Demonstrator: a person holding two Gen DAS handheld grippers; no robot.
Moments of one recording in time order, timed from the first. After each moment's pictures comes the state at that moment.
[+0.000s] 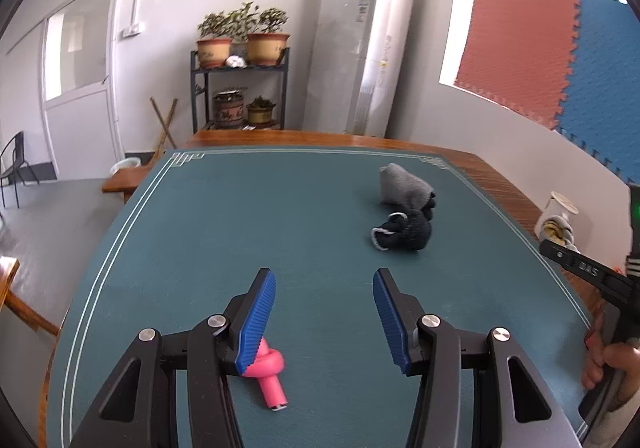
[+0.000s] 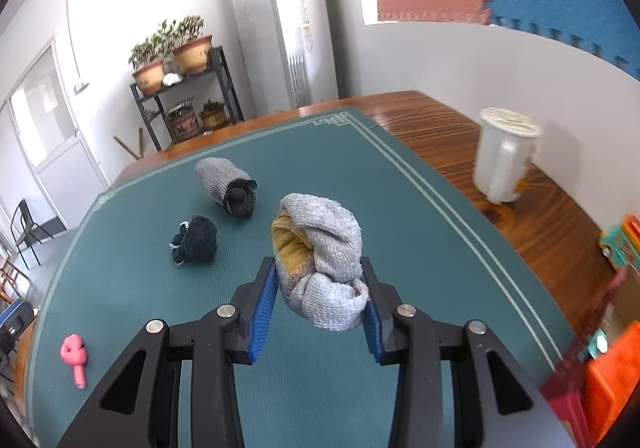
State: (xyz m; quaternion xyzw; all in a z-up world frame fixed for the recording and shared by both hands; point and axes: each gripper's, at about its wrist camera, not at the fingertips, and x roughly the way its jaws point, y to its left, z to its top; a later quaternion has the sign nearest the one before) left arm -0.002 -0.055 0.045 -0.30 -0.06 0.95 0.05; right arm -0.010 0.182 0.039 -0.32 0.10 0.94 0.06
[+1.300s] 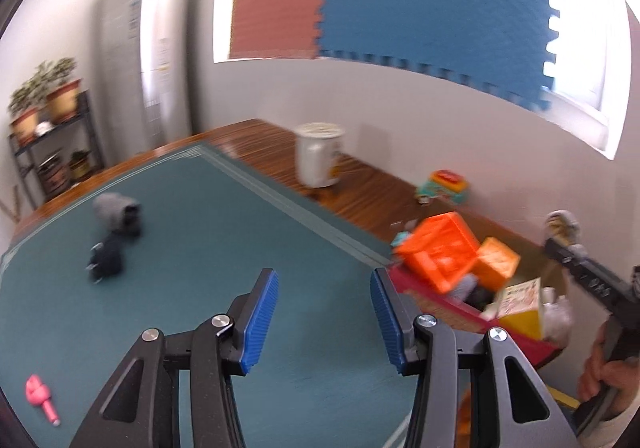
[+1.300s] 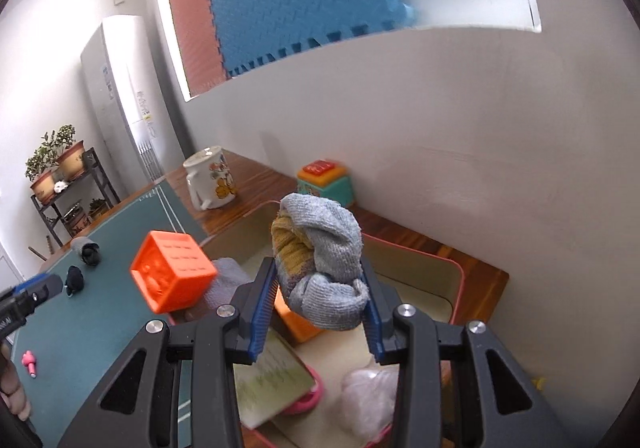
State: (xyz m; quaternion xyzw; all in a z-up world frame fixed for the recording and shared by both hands) left arm 0.063 0.244 0.076 -0.30 0.08 0.89 0.34; right arm 0.280 0.373 0.048 -0.23 0.19 0.91 0.29
